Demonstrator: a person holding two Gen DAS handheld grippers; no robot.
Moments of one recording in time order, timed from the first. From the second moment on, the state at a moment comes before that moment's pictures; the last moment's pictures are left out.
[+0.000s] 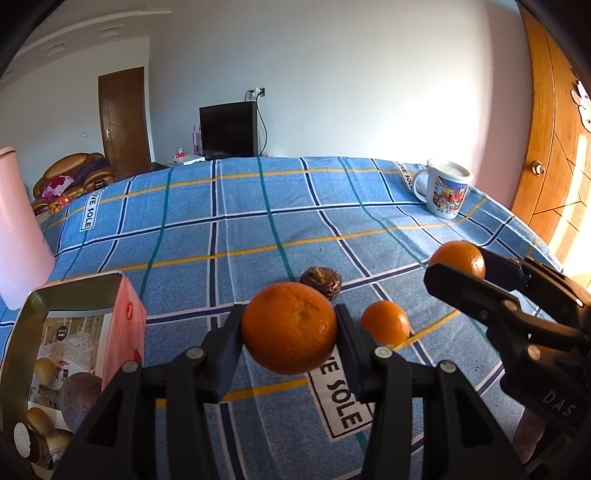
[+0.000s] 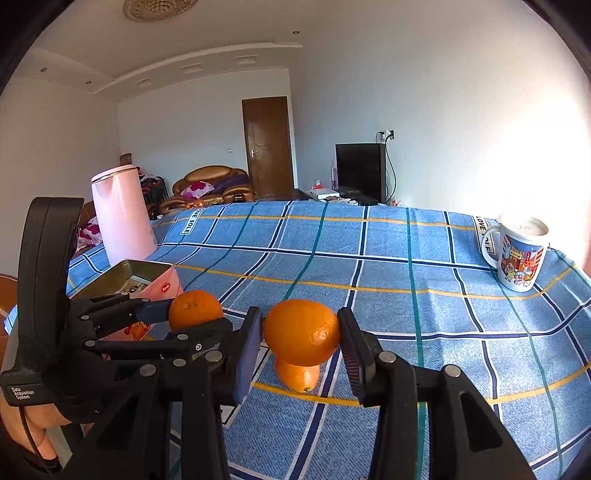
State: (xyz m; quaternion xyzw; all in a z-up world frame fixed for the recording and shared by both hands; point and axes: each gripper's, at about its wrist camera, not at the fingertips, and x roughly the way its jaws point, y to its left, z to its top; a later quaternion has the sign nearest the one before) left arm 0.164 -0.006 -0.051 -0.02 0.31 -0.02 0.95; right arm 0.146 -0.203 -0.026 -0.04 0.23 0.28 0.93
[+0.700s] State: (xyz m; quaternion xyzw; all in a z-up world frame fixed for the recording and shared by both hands) left arm 0.137 -0.007 -0.038 0.00 0.24 0.00 0.97; right arm 0.132 -0.208 -0.019 -0.04 0.18 0.28 0.94
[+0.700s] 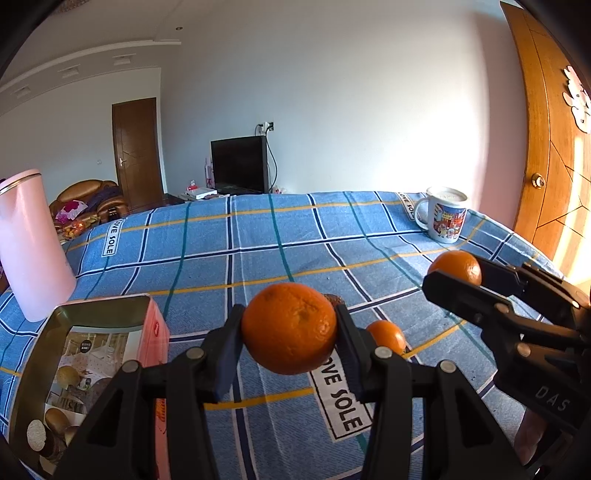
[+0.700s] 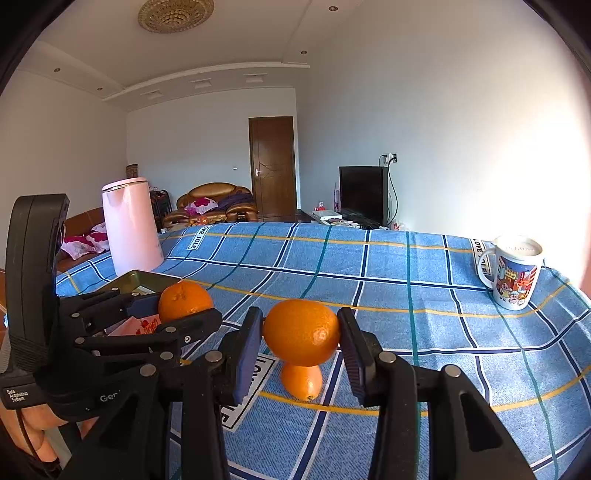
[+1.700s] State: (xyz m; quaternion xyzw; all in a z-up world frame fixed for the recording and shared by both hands) left arm 0.103 0.012 -0.029 -0.01 0.19 0.02 0.98; right arm 0.117 -0.186 -0.014 -0.07 0.16 0.31 0.93
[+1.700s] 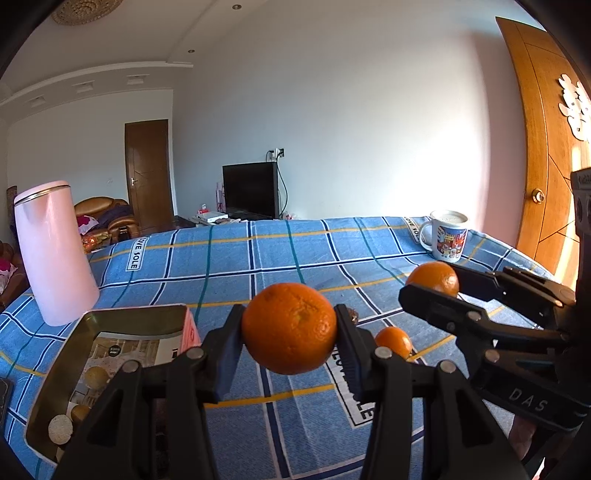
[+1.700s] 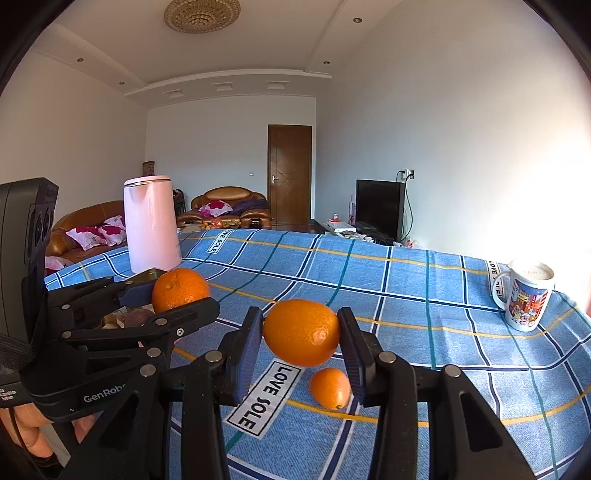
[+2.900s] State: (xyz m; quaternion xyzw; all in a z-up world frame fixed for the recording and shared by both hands) left arm 0.089 0.195 -0.053 -0.11 0.29 0.14 0.94; right arm 0.150 0.028 -0.042 -0.14 0.29 0.43 0.84
